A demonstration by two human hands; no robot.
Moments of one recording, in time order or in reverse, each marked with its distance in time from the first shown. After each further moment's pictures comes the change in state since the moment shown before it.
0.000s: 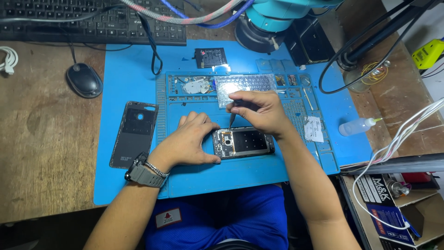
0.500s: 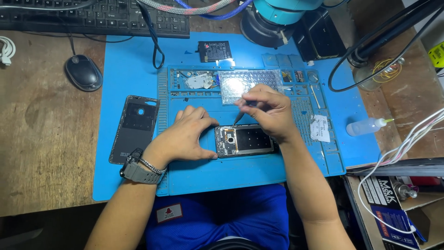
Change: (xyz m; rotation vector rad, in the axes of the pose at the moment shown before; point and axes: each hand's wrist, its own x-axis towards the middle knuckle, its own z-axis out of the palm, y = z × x) left_hand 0.000 -0.013 -0.001 0.029 0.009 -0.020; right_hand -0.011 0.008 -0.002 0.100 0.068 -0.062
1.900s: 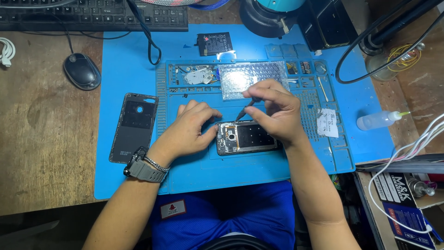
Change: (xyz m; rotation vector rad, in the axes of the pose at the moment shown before) left_hand 0.009 -0.006 0.020 -0.094 0.226 0.063; right_hand -0.011 -0.002 -0.003 -0.023 0.084 -0.031
